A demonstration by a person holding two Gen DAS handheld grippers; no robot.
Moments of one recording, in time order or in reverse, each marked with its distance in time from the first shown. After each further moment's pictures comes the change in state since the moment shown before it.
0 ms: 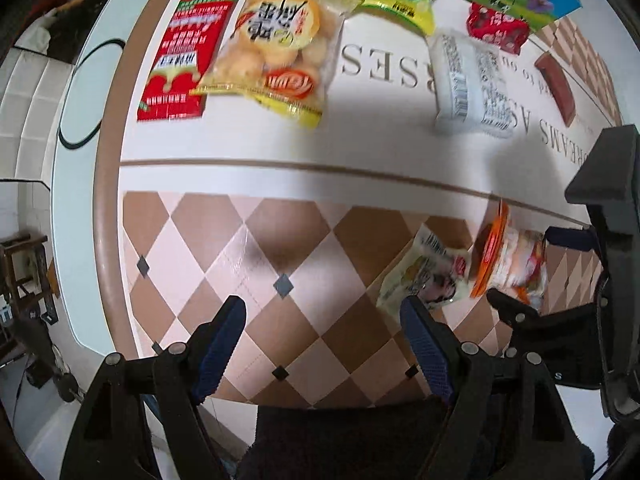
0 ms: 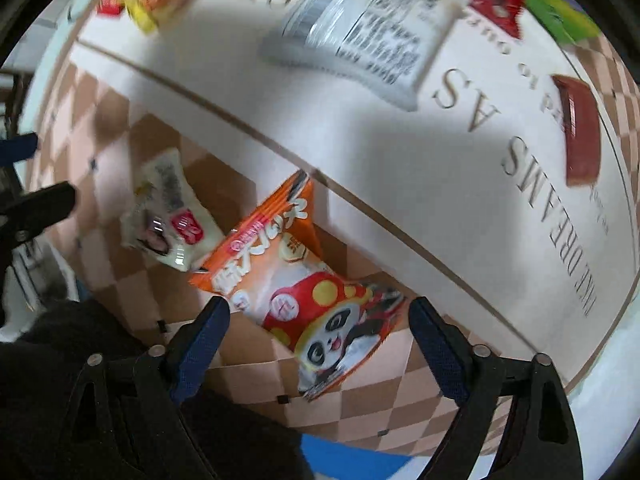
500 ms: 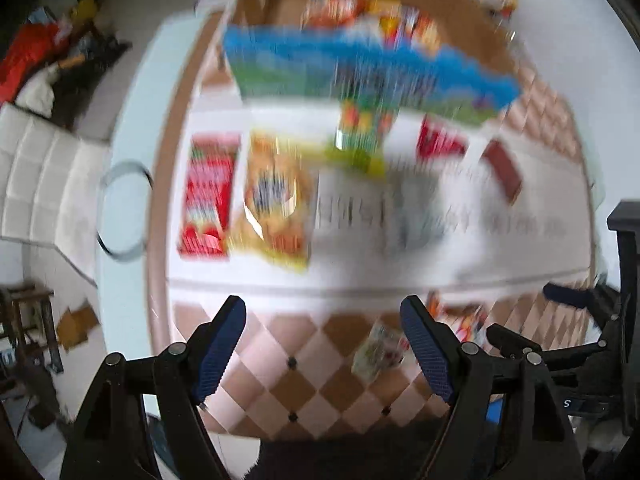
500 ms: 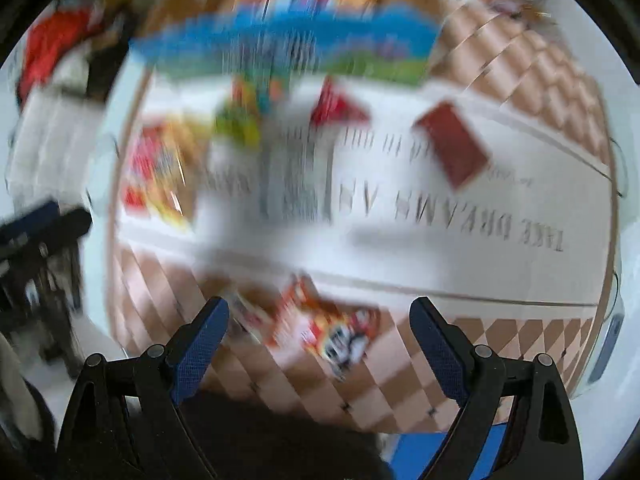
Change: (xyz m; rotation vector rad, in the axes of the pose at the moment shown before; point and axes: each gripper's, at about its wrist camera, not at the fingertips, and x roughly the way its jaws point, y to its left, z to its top) left arm -0.087 -0.004 0.055 0.073 -0.185 -0.011; right arm -0.107 -0.045 -0.014 0.371 -0.213 0.108
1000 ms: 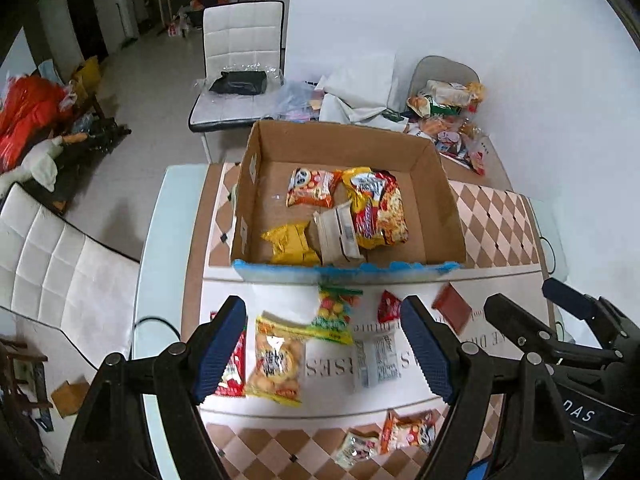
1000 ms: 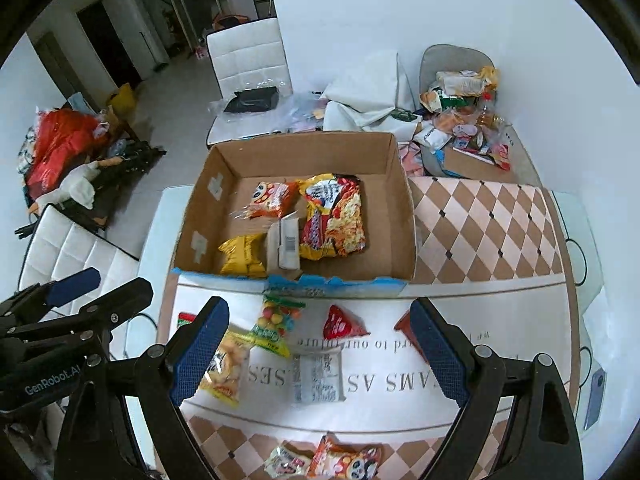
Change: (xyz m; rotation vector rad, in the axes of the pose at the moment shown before) left arm -0.145 0.003 0.093 0.030 -0.374 -0.072; right arm -0.191 0.007 0.086 0.201 -0.566 0.001
